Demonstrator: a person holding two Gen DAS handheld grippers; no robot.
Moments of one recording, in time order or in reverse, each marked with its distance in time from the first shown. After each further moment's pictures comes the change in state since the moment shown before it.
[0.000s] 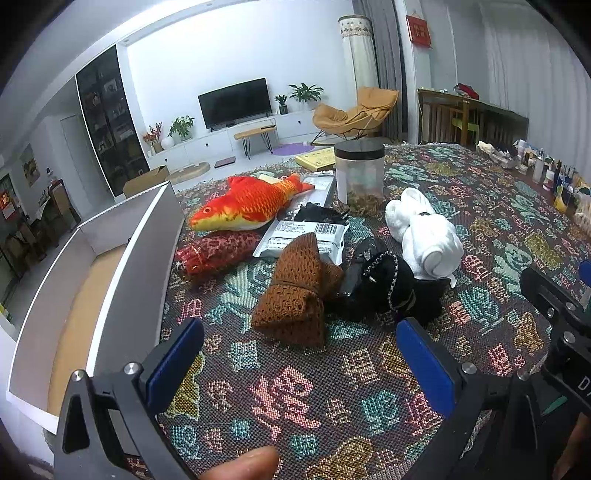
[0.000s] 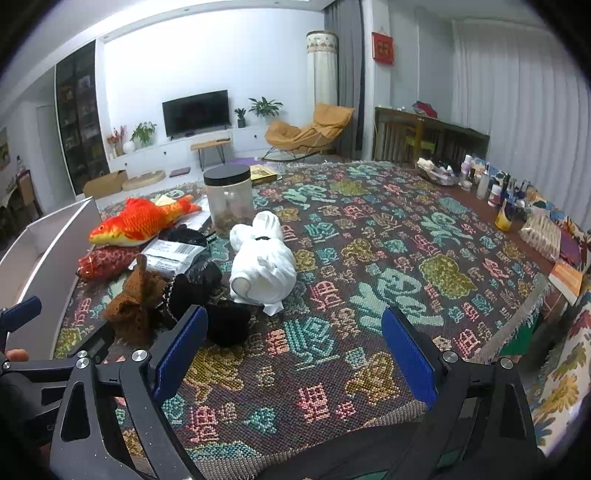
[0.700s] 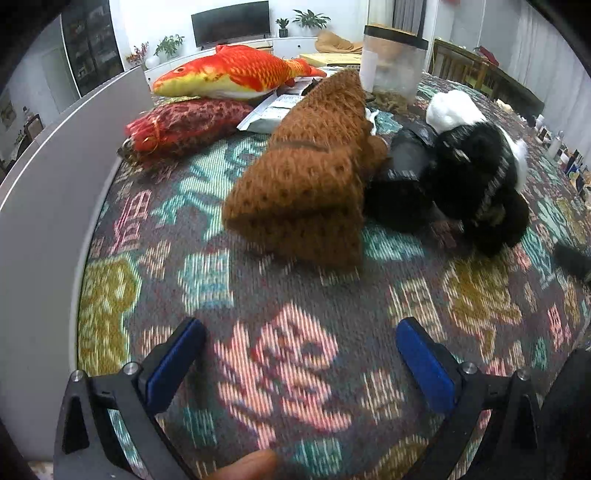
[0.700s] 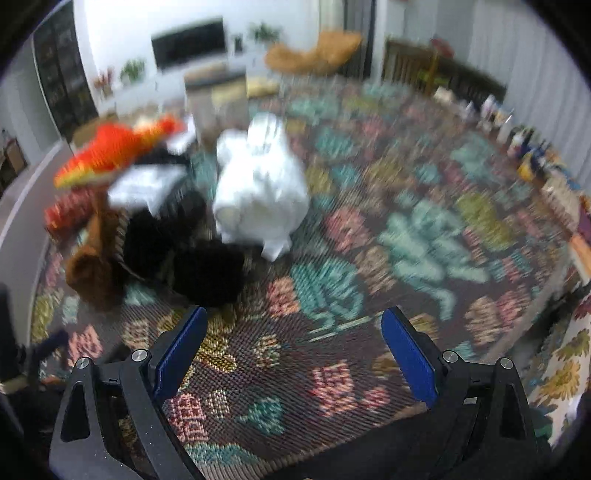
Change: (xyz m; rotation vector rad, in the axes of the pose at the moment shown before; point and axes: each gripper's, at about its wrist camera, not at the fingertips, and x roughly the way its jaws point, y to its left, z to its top) left arm 0.117 0.021 -0.048 -0.091 0.312 -0.099; right arm 0.099 0.010 -0.013 -0.004 0.378 0.013
